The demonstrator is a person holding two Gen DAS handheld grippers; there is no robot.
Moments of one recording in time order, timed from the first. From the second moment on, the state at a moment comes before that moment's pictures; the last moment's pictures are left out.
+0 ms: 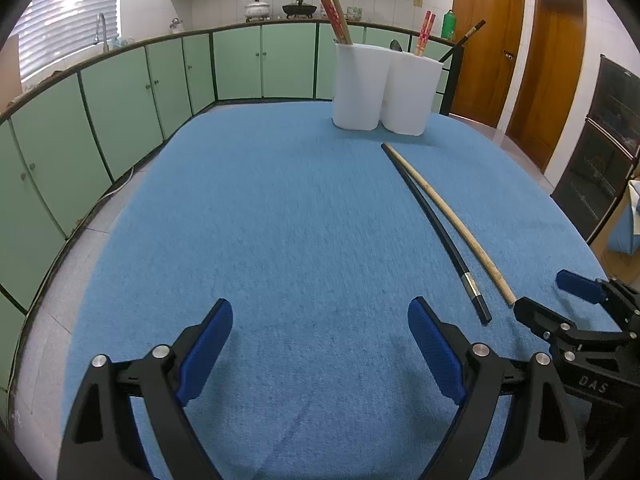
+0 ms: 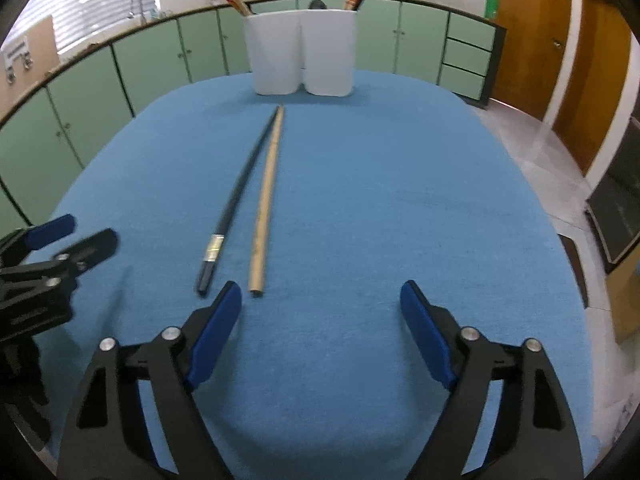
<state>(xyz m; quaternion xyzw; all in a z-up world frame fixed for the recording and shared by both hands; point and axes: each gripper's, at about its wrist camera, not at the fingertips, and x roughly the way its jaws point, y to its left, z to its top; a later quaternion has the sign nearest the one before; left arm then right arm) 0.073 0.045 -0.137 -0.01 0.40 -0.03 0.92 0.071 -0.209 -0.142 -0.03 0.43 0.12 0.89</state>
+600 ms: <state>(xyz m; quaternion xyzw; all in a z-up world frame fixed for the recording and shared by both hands) 0.073 0.037 -0.140 -0.01 0.41 -0.03 0.91 0.072 -0.195 -0.143 -0.02 0.44 0.16 0.89</state>
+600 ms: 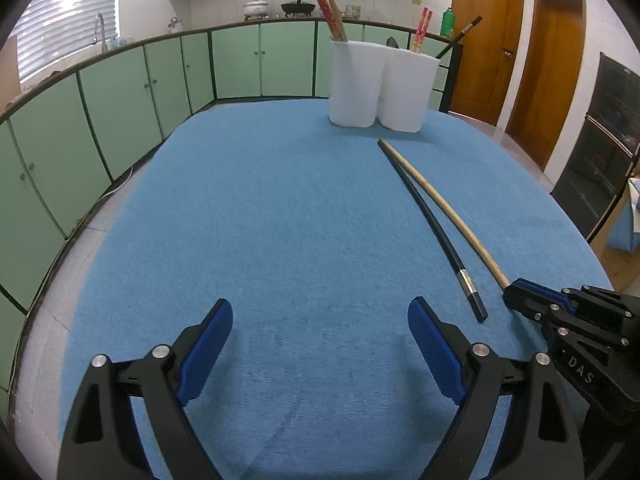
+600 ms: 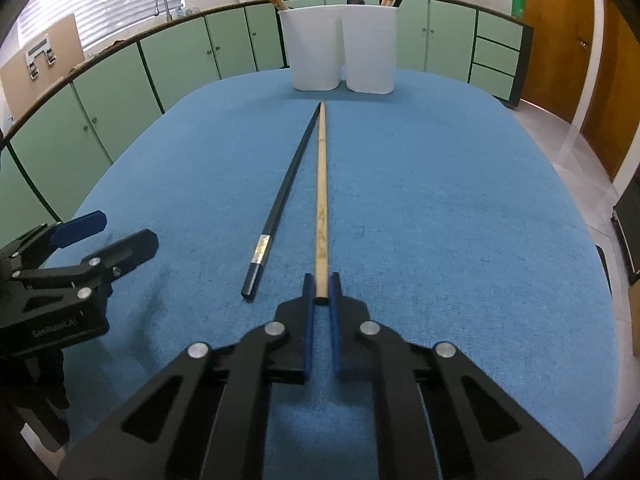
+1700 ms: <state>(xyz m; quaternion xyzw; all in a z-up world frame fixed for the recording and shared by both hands) 0.082 -0.037 -0.150 0.01 0.43 -0.06 0.90 0.078 -0.261 -0.146 0.03 0.44 0.12 0.89</state>
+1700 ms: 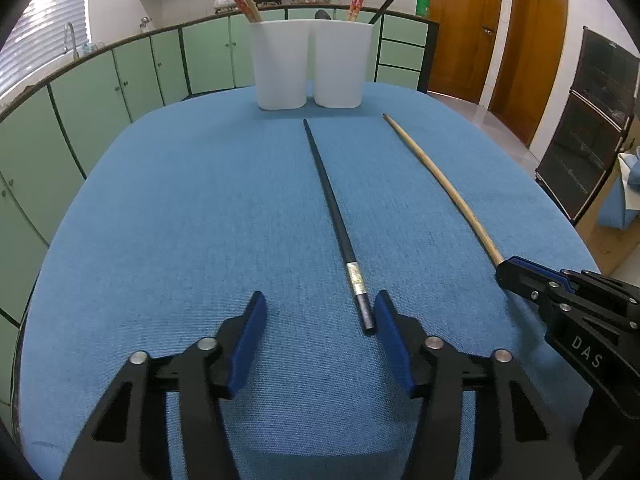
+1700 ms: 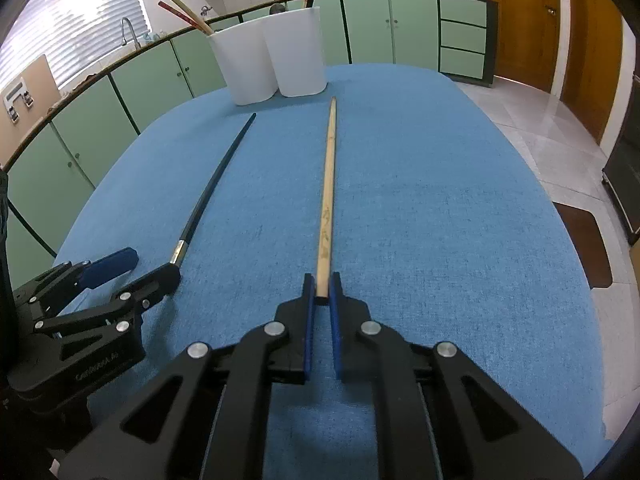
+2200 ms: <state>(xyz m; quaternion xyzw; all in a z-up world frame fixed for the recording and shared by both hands) 0.081 -0.045 -0.150 0.02 0.42 -0.06 0.90 0.076 -0.254 -0.146 0.00 0.44 0.11 0.89</state>
